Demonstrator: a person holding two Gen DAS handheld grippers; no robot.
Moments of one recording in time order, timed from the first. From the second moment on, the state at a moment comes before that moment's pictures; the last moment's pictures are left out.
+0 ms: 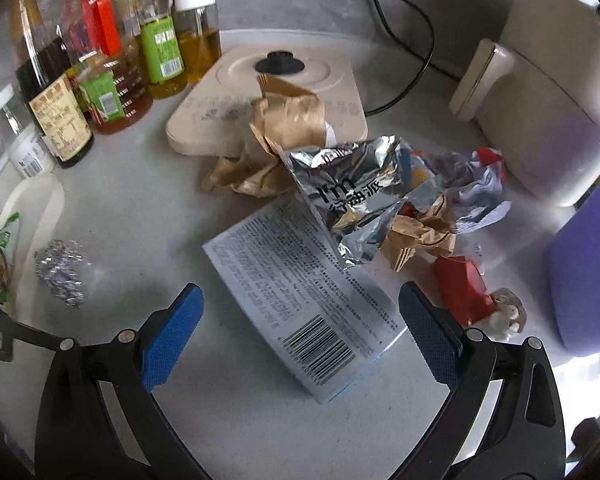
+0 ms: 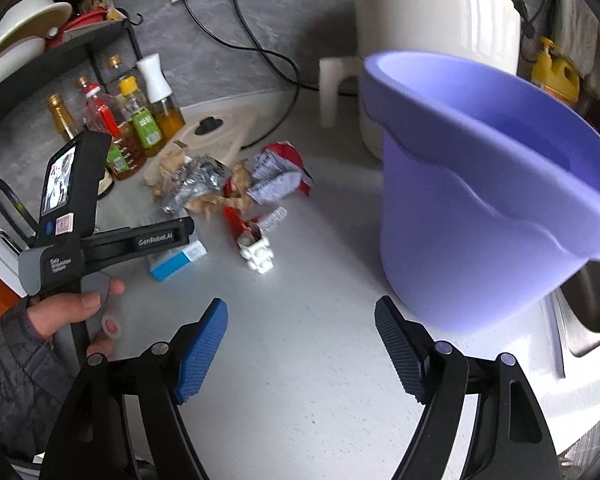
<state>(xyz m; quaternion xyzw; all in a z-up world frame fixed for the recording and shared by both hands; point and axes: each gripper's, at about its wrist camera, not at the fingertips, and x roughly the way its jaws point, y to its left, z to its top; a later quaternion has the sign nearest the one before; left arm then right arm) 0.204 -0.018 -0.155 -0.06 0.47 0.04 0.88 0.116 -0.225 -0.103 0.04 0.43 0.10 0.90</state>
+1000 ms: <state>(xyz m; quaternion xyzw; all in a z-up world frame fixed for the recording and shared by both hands) 0.176 0.016 -0.143 -0.06 0.47 0.06 0.88 0.162 -0.171 -0.116 0.02 0.43 0.16 0.89</state>
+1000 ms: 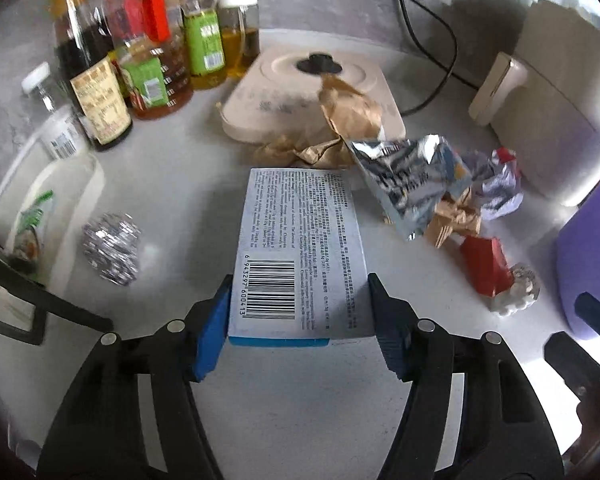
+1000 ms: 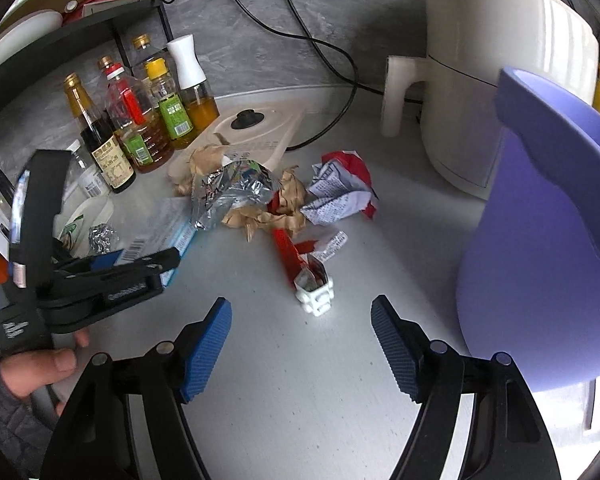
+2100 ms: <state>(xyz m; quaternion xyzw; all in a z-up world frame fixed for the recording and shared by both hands) 0.180 0.032 -0.090 -0.08 0.39 0.05 0.92 0.199 -0.156 -0.123 0.03 0.45 0.14 0.88</state>
